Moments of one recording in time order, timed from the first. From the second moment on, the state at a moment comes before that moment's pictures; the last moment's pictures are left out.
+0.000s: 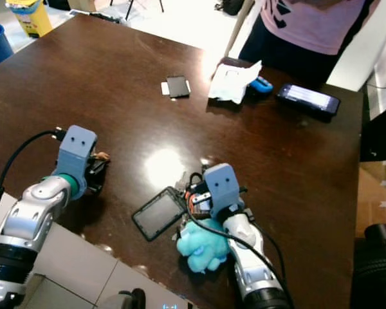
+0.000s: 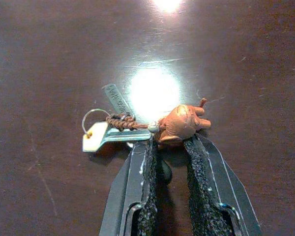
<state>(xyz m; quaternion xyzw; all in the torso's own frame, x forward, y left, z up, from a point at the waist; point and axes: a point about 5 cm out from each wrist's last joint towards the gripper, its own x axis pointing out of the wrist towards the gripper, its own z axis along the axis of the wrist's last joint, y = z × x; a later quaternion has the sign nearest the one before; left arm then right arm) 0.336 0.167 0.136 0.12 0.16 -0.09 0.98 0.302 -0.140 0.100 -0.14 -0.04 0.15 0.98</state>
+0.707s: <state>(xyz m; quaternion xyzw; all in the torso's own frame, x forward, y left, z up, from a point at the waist) 0.337 0.165 0.139 0.11 0.14 -0.07 0.98 0.301 -0.140 0.100 -0.14 -0.05 0.15 0.98</state>
